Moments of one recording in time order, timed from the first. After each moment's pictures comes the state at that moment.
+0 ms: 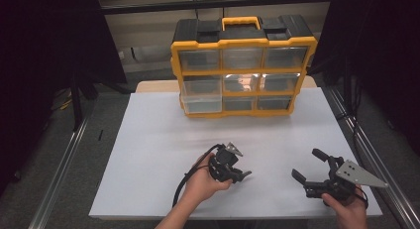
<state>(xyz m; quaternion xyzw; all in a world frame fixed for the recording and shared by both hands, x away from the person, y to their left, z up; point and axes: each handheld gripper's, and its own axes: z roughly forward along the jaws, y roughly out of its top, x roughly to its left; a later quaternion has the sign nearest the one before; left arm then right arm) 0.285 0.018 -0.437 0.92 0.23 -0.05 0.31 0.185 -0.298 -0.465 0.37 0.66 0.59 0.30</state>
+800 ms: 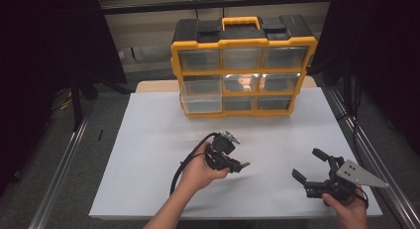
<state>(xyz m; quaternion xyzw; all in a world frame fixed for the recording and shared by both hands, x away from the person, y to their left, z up) 0.301 0.023 -0.408 0.91 0.25 -0.06 0.32 0.184 -0.299 -0.464 0.37 0.66 0.59 0.30</state>
